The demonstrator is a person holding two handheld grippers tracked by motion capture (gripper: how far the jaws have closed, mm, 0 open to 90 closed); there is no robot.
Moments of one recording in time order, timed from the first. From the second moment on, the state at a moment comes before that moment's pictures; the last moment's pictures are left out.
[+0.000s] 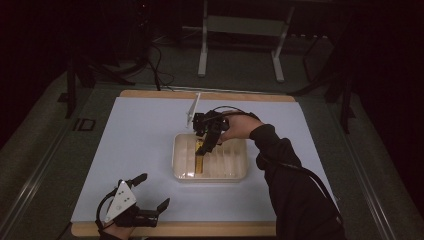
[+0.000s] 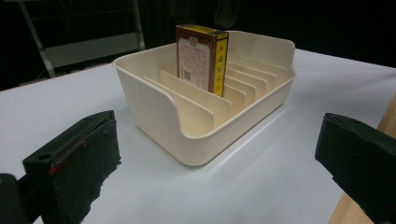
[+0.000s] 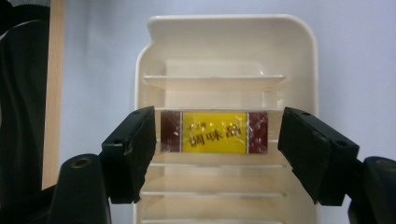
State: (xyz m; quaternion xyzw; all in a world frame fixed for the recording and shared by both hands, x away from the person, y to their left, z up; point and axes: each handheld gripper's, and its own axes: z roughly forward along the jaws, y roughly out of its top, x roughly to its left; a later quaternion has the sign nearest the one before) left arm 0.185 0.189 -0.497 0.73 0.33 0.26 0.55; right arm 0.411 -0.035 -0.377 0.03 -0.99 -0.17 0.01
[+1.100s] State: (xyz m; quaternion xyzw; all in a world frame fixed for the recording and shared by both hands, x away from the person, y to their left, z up) left arm 0.186 0.187 -0.498 0.73 0.33 0.26 0.55; right arm 0.415 -0.114 -0.362 -0.11 -0.97 -0.21 -0.03
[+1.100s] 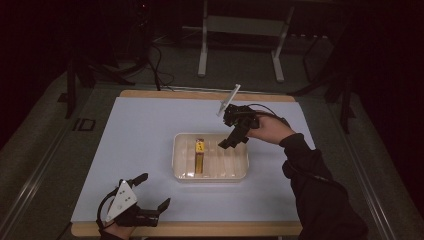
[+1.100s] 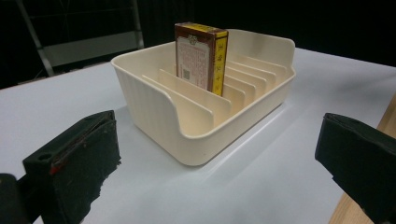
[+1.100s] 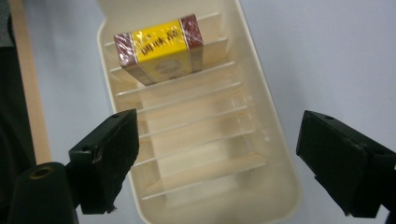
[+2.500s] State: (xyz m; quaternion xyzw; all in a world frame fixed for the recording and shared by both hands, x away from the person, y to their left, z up) left arm 0.186 0.186 -0.499 0.73 0.33 0.25 0.54; right arm 0.375 -0.238 -0.415 -0.31 -0.86 -0.38 -0.15
